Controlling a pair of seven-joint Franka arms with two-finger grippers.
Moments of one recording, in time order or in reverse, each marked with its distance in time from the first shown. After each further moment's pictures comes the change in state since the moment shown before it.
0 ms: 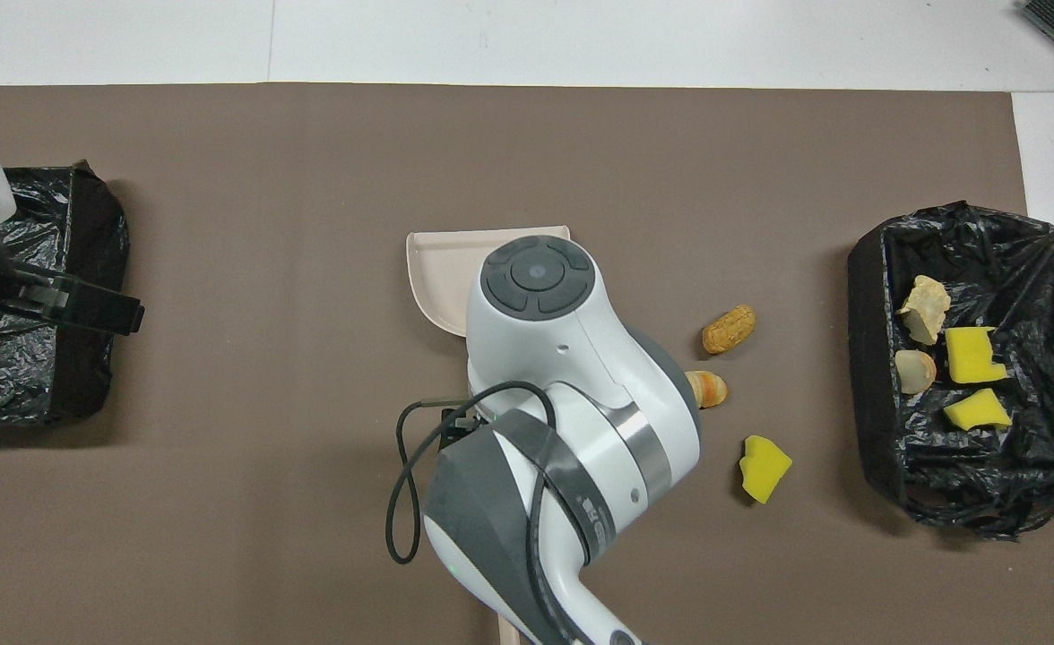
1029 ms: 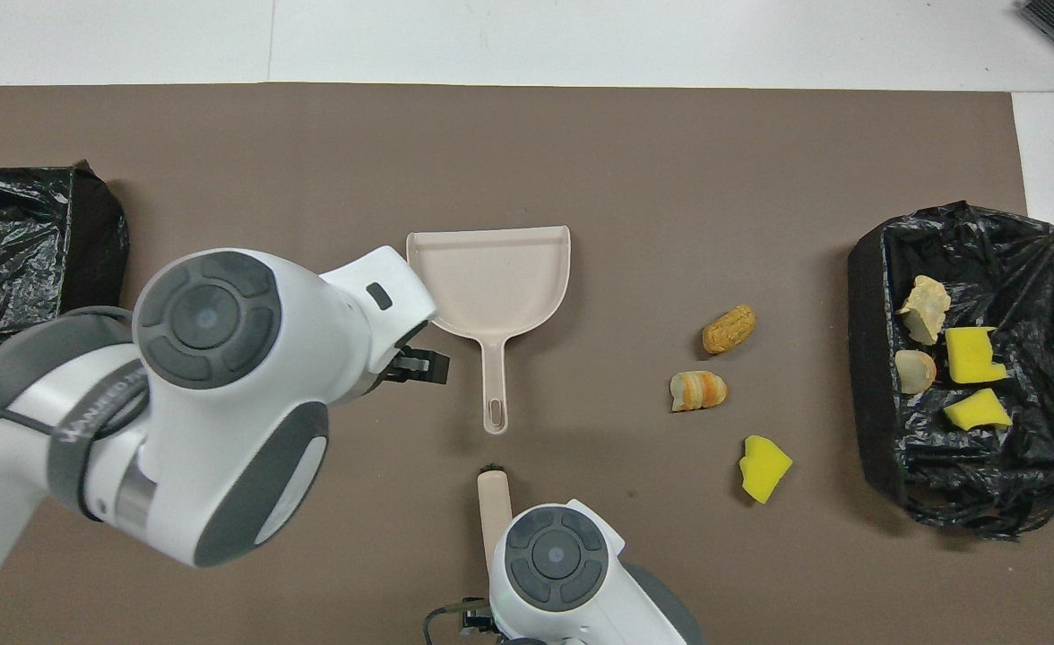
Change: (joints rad) left arm -0.003 0.177 -0.436 -0.457 0.002 0.692 -0.609; right arm 0.312 -0.303 0.006 -0.693 0.105 0.473 0.170
